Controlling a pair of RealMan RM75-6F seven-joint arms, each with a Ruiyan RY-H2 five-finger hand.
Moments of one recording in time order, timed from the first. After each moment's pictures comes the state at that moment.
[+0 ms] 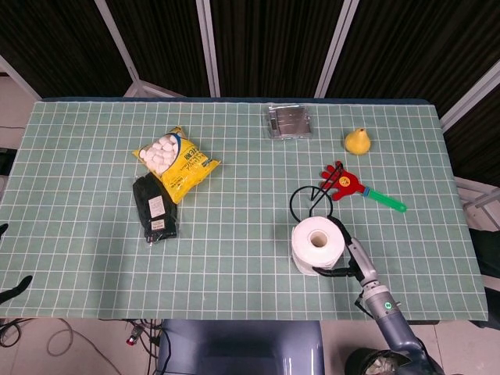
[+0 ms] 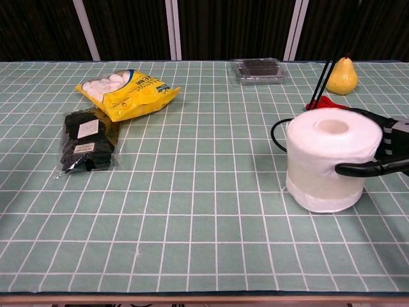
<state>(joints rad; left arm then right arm) 0.02 -1.09 -0.08 -1.79 1.42 1.61 0.23 0.33 -1.47 0.15 -1.54 -1.42 1.02 0.82</state>
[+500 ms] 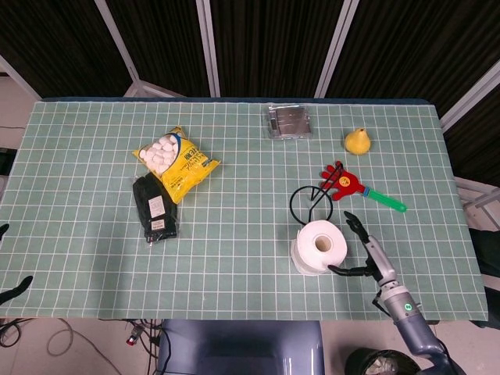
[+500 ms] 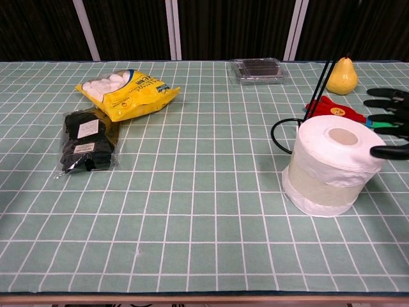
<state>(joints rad) 0.02 -1.09 -0.08 -1.79 1.42 1.61 0.24 0.31 -1.33 0.14 -1.59 -1.45 1.10 0.88</state>
